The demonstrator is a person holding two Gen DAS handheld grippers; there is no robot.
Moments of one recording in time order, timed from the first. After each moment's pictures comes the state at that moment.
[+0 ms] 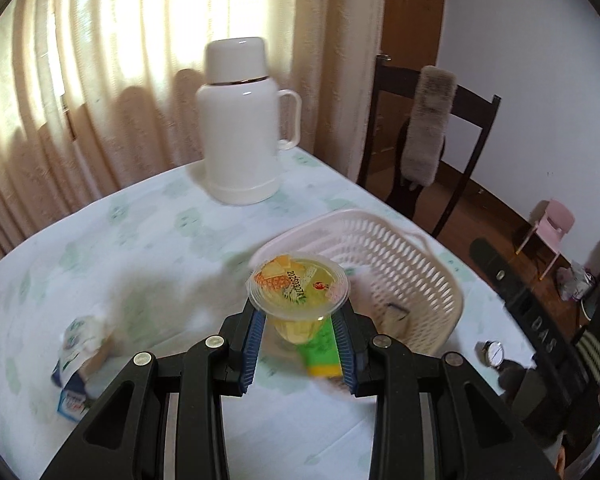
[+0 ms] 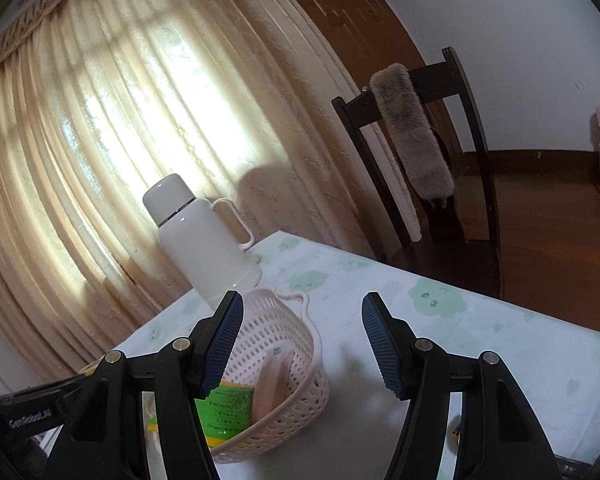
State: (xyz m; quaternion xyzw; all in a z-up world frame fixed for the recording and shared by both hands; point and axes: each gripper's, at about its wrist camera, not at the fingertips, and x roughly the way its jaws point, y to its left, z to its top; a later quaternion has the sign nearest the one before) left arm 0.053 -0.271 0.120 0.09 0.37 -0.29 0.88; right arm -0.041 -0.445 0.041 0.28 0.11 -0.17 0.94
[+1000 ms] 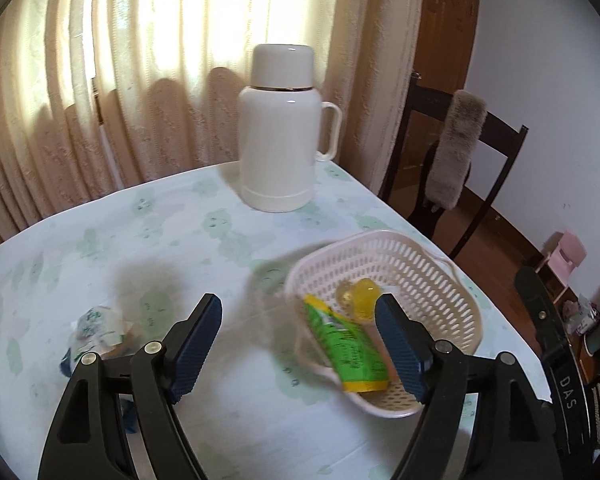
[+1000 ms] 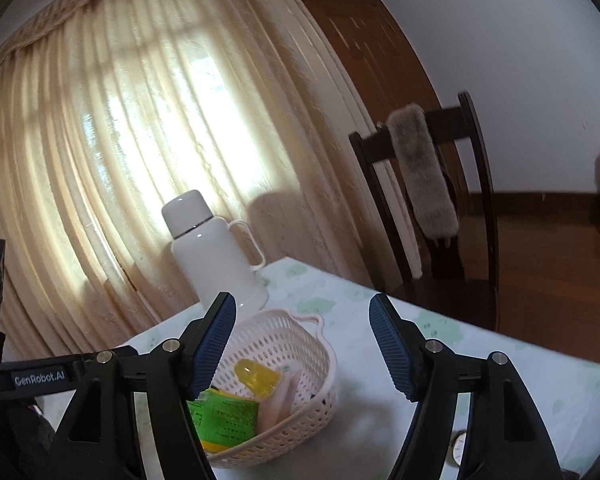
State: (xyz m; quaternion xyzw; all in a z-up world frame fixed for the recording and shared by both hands) left arm 0.070 -0.241 0.123 0.04 0.37 -0.24 0.90; right arm -0.053 -0.419 0.054 0.21 0.06 -0.17 0.96
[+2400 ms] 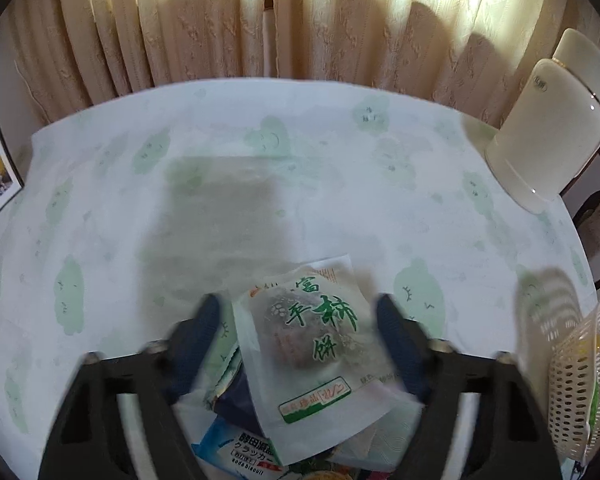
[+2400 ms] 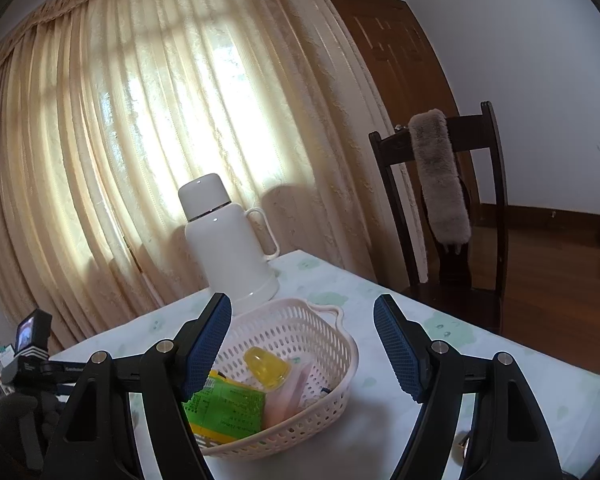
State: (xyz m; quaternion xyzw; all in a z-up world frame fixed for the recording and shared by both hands) left arm 0.196 -0.081 0.032 -0.04 0.50 -0.01 0.86; right arm -0.049 -0.406 0.053 0.18 0.08 -0.16 0.97
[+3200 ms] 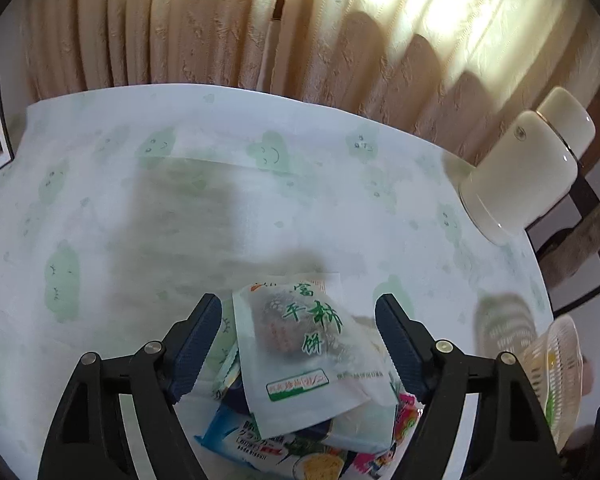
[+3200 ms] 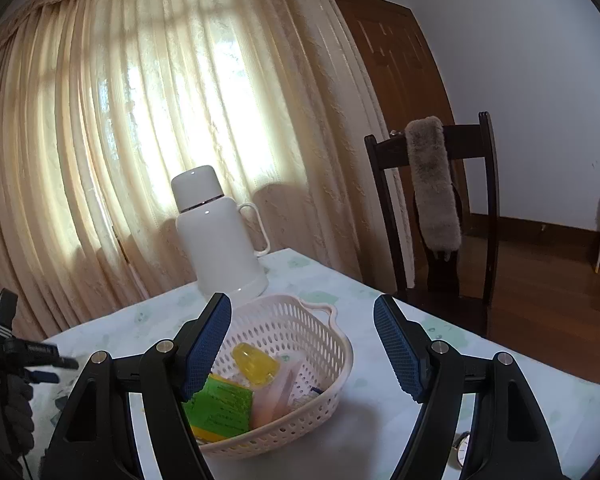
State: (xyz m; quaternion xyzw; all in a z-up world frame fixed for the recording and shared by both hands) left arm 0.185 -0.052 0.051 -0.12 0.48 -0.04 0.87; right arm -0.042 -0.401 0.051 0.15 0.09 -0.18 0.97
